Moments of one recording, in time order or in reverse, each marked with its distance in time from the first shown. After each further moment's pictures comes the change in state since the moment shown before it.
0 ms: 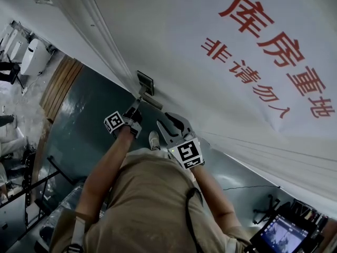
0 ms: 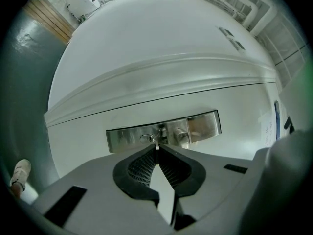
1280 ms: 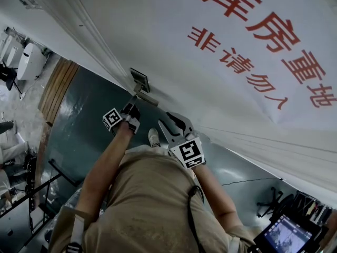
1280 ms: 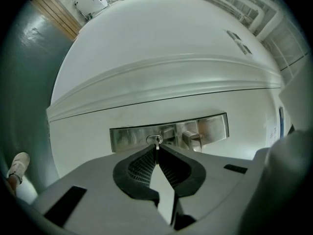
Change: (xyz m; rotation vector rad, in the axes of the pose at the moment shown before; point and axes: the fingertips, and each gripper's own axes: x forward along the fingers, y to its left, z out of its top) left arm 0.010 0.017 0.000 -0.058 -0.019 0.018; right arm -0.018 -0.009 -0.016 0.022 0.016 -0.042
